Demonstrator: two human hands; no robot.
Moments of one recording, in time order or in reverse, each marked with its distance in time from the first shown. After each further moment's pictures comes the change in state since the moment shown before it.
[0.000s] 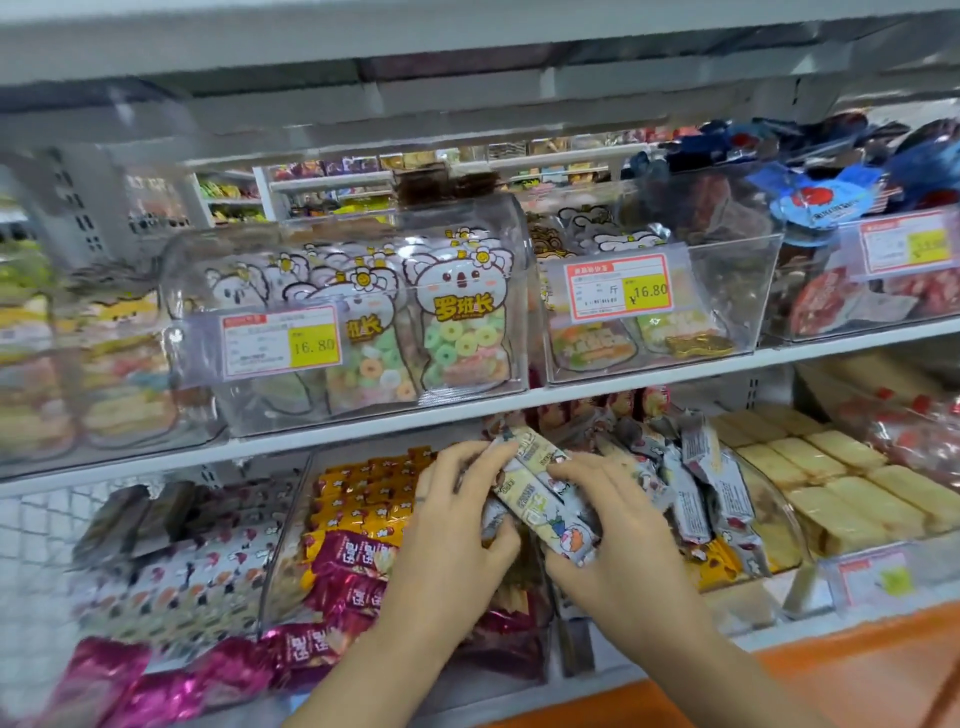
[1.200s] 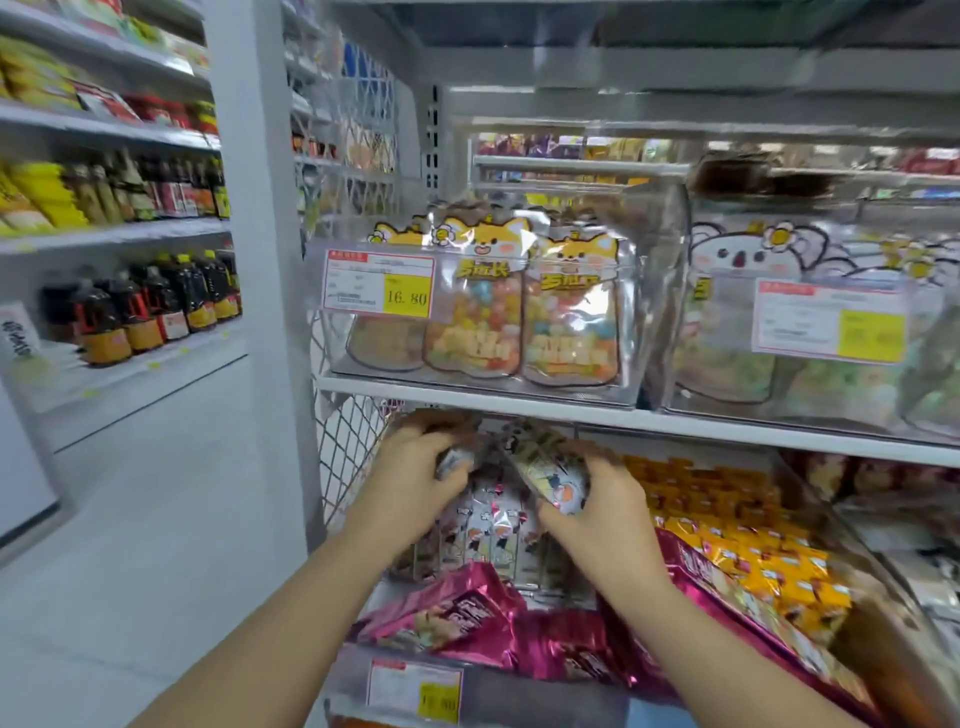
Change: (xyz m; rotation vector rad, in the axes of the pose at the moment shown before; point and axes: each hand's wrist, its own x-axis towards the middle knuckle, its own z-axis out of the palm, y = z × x) left_hand -0.067 -0.244 -0.188 0.176 0.067 -0.391; right_hand 0.086 -0.166 0.226 0.027 -0.112 0.059
